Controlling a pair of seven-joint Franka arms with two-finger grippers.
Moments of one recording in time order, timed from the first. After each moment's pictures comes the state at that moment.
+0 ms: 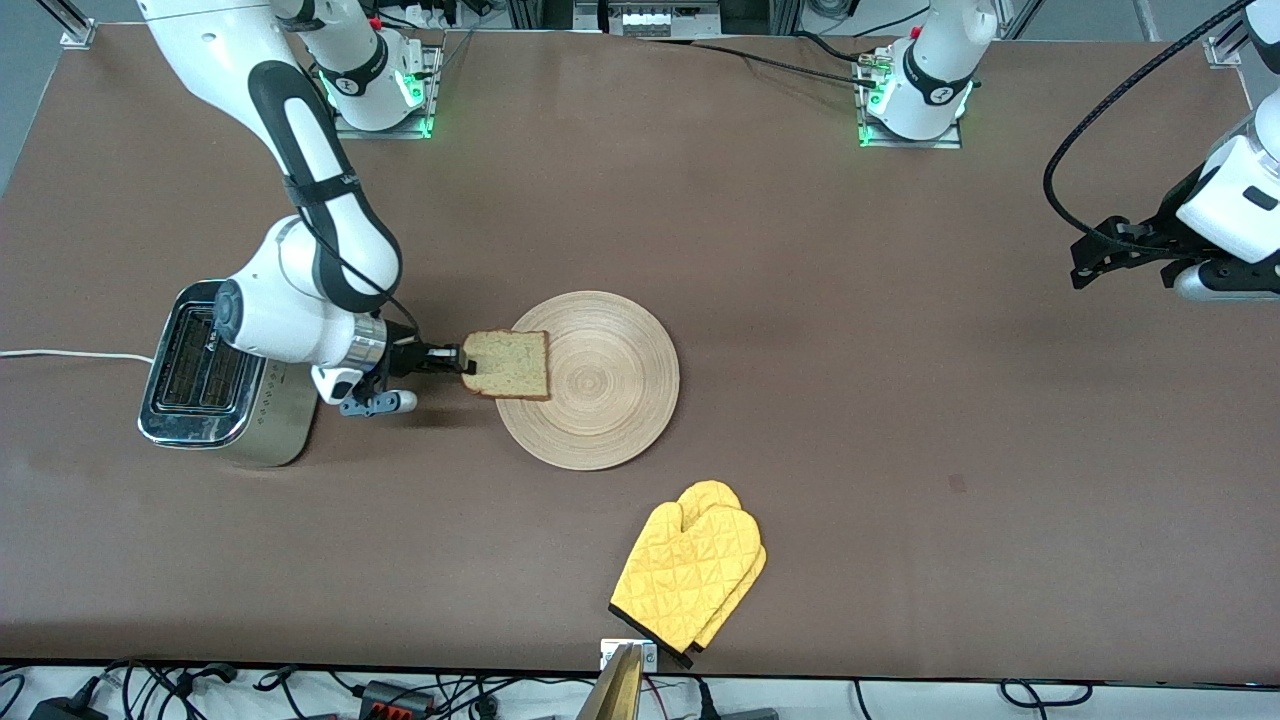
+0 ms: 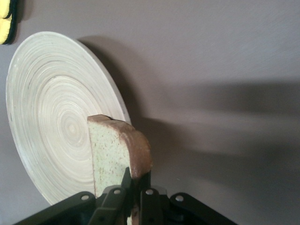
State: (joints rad) left arm 0.02 0.00 -0.05 -1.66 0.04 1.69 -0.05; right arm 0.37 0.46 -0.15 -1.93 0.78 2.24 -0.31
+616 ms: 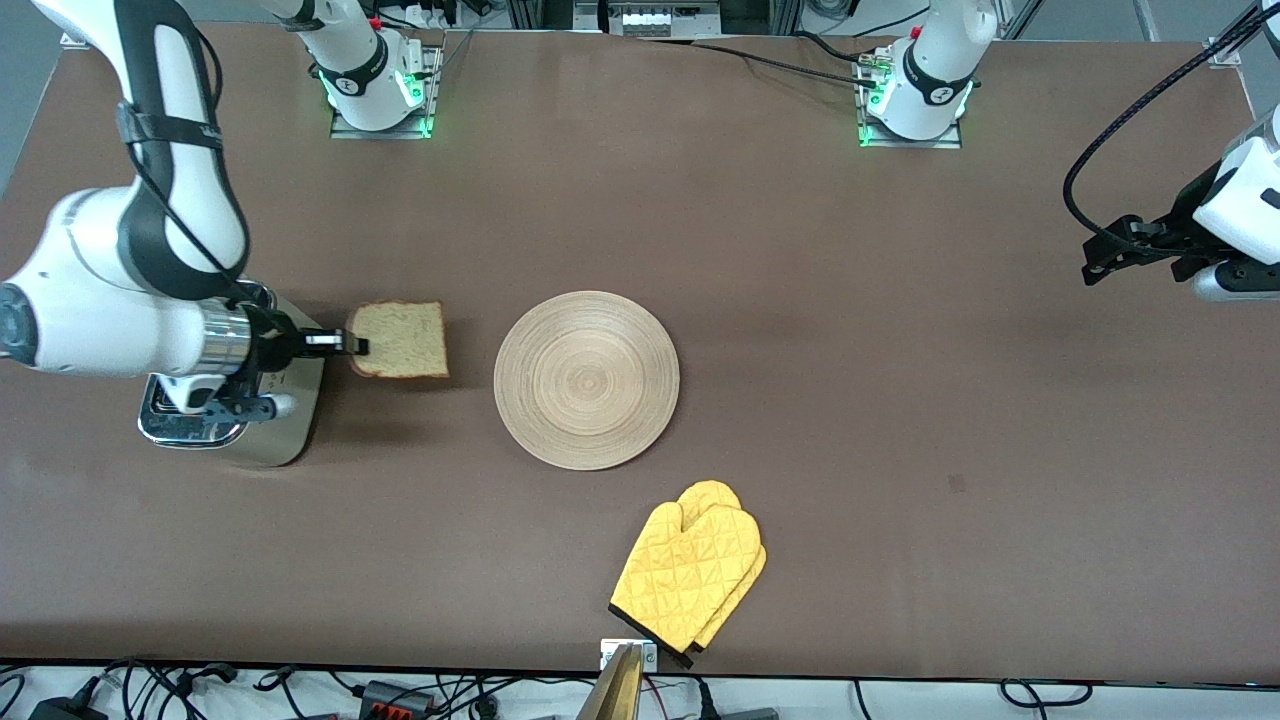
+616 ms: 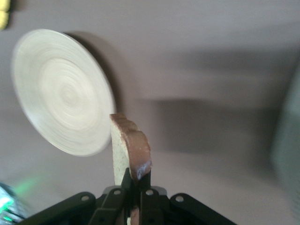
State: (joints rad) left arm 0.03 0.00 -0.04 -1.66 0.04 1.67 -0.05; right arm 0.36 0.41 -0.38 -1.59 0.46 1.66 -0.15
